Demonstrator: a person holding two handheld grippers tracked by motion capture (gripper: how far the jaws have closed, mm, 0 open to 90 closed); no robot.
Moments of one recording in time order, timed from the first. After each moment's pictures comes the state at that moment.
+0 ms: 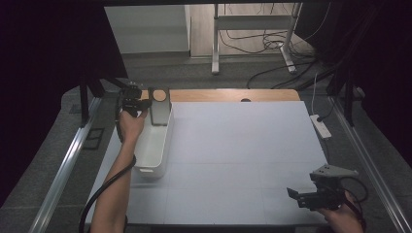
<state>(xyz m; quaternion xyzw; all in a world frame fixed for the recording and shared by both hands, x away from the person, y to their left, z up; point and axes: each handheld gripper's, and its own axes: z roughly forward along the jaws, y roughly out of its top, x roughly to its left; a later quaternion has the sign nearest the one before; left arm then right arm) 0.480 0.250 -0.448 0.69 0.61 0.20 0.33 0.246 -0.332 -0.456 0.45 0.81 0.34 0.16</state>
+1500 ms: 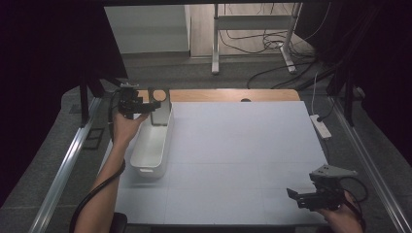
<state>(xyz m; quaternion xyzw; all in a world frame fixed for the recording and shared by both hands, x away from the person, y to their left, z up) 0.451 0.254 -0.429 0.71 0.54 0.15 0.42 0.245 -0.330 -0.456 0.44 0.81 0.34 0.16</state>
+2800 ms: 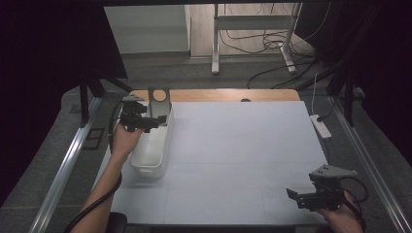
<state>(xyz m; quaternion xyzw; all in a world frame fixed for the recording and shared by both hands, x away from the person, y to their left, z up) 0.404 0.233 -0.428 0.76 0.47 0.15 0.43 0.245 -0.330 -0.456 0.44 0.81 0.34 0.16</state>
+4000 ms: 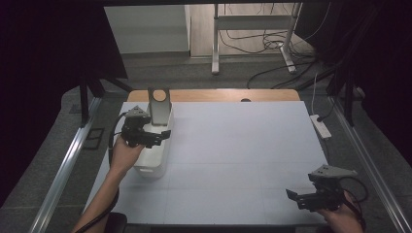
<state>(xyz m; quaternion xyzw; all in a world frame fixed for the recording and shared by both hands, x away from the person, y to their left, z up) 0.356 0.215 -0.429 0.78 0.43 0.15 0.43 0.245 -0.330 -0.456 0.44 0.82 0.34 0.15</state>
